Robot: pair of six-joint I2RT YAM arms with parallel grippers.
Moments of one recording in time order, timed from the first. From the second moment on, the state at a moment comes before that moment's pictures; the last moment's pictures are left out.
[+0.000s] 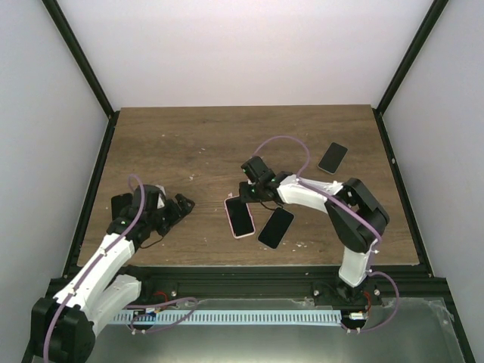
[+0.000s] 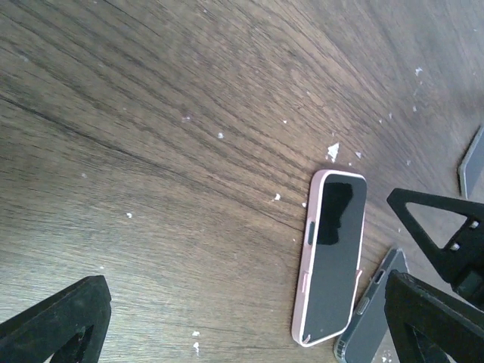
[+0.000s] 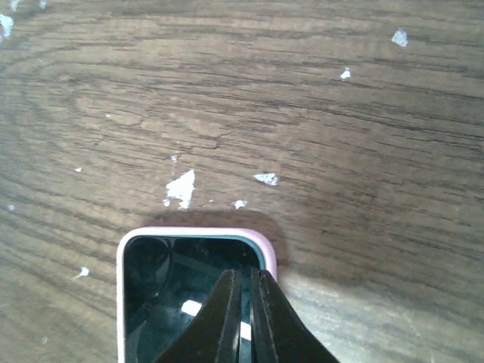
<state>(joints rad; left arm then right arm) -0.29 0.85 0.48 -0.48 0.26 -0.92 0.75 1.79 1.12 -0.30 -0.03 0.59</state>
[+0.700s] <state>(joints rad) -0.13 0.92 0.56 -0.59 0.09 -0.95 0.70 1.78 1.09 -0.28 -0.09 0.56</state>
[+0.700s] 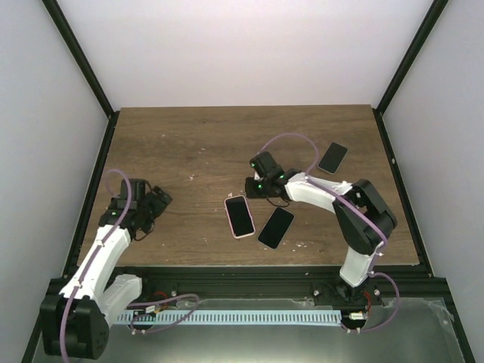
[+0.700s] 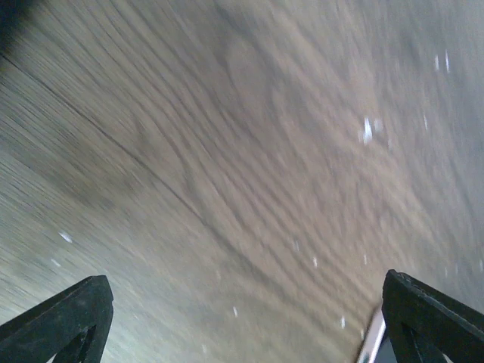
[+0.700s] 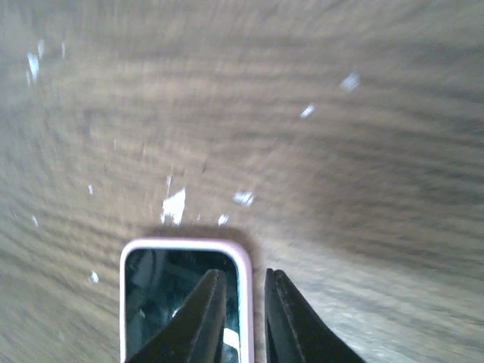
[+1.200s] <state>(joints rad) 0.14 1.13 0.80 -0.63 -0.22 -0.97 0.29 1.63 1.12 -0.31 -0.11 0.53</state>
